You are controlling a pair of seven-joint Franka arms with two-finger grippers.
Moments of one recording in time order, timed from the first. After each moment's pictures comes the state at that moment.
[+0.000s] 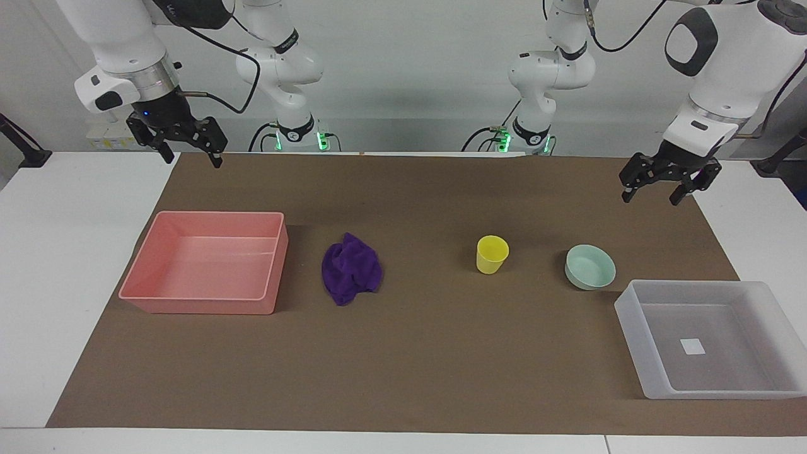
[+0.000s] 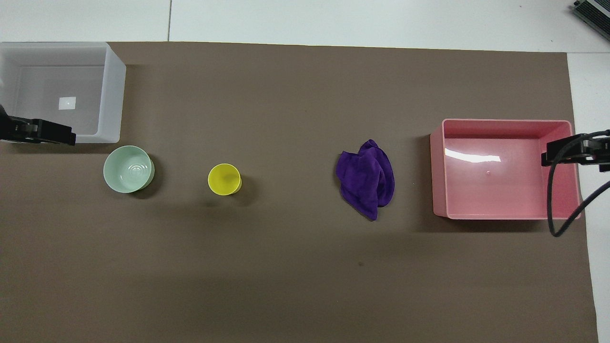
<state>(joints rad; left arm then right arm) -0.06 0.00 0.04 -1.66 -0.03 1.75 0.11 0.02 -0.03 -0.07 -1.57 -0.02 1.53 0.06</state>
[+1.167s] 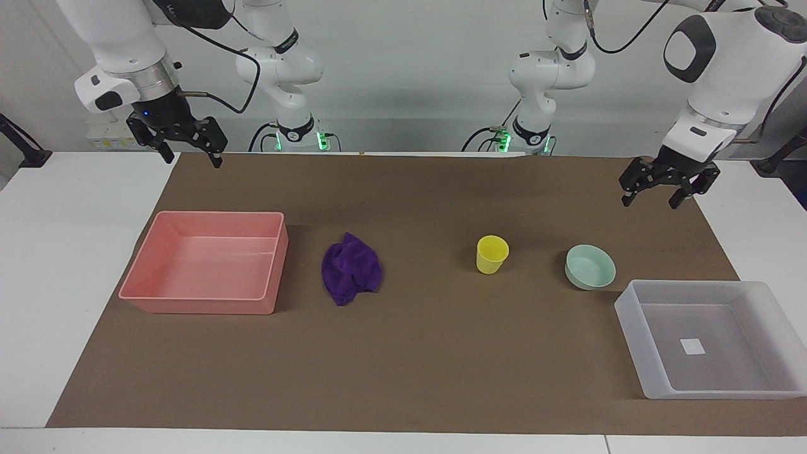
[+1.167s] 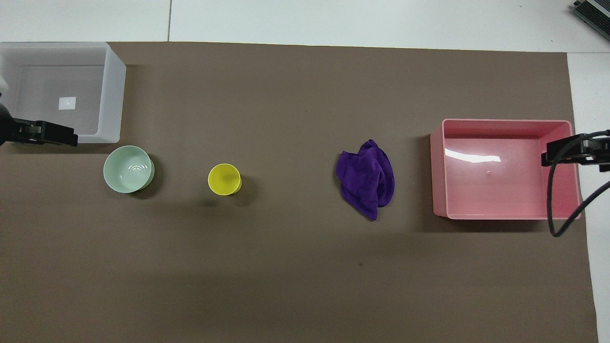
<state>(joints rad) -0.05 0.00 0.04 -1.73 -0.02 1.82 0.11 0.02 -0.03 -0.07 -1.57 -0.02 1.53 0.06</state>
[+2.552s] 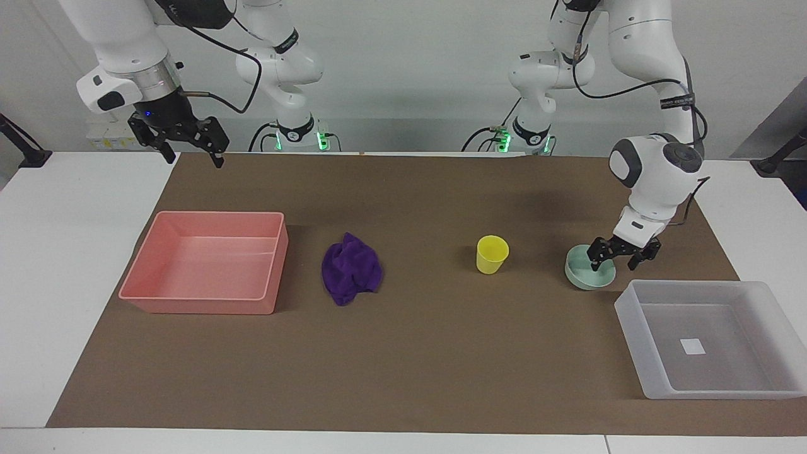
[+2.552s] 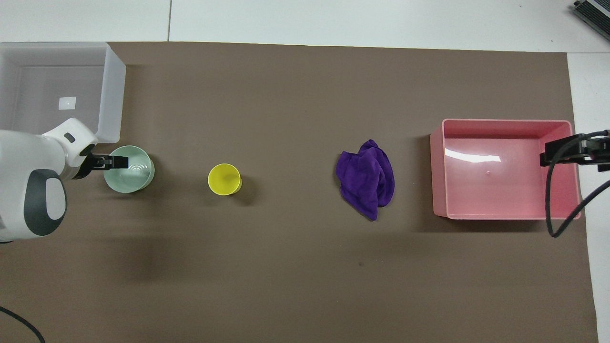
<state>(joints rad) 0.01 0.16 0.03 -2.19 -0.02 2.49 0.11 0.02 -0.03 -0.07 -1.57 -0.02 1.53 0.06</state>
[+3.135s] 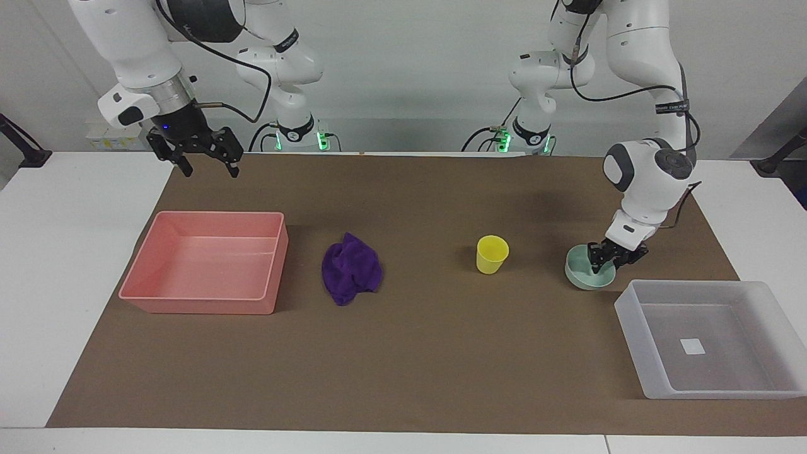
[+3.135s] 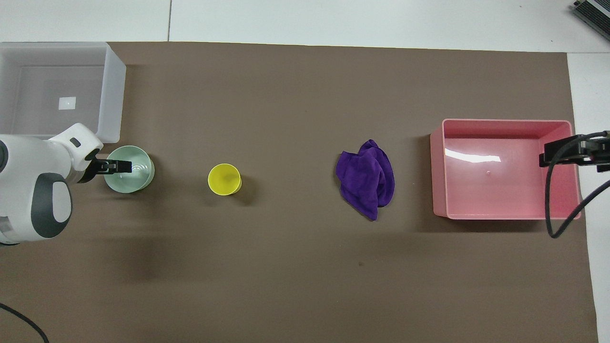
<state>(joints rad) 0.01 0.17 0.02 -2.20 -0.02 2.50 0.11 0.05 -0.07 -0.07 -1.73 0.05 1.71 0.04</state>
